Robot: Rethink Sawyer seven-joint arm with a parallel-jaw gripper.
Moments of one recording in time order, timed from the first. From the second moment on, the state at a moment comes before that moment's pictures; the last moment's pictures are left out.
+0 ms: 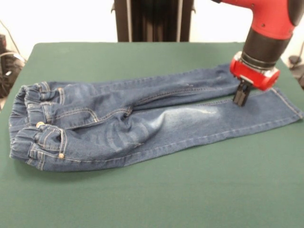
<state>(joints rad) 0.37 -0.30 -0.30 1.61 0.43 0.29 2.43</state>
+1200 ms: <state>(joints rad) 0.45 -0.33 -0.31 1.58 0.48 0.30 2.43</state>
